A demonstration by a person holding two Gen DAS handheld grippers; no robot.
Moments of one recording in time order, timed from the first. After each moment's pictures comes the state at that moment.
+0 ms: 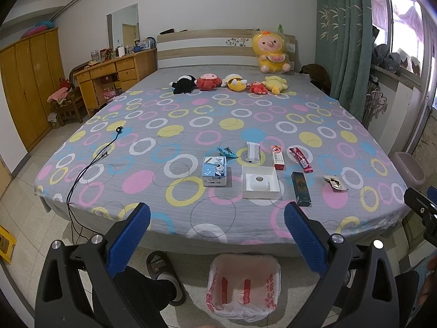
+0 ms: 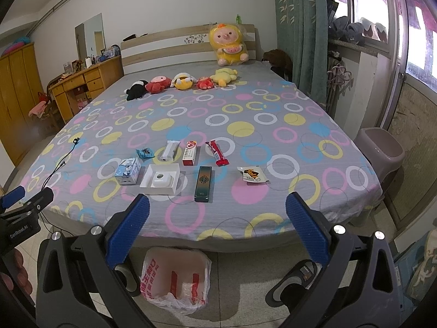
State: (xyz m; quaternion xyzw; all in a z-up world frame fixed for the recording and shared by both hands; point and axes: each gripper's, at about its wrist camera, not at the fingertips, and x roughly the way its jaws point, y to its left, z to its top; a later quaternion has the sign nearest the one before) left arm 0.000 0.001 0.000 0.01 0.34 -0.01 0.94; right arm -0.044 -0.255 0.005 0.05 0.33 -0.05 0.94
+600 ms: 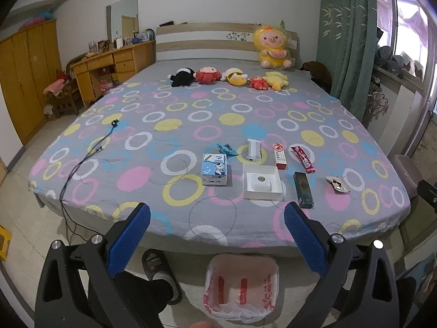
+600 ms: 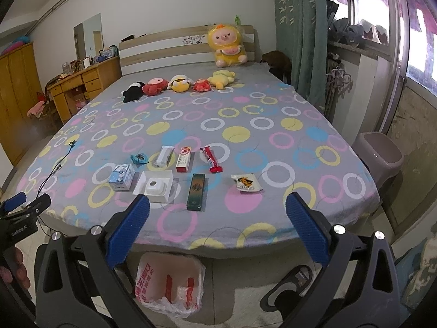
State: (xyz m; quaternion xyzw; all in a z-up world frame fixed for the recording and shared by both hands) left arm 0.026 0.018 -0.012 0.00 0.36 -0.02 0.93; right arm -0.021 -0.277 0.012 0.04 0.33 -0.06 0.94
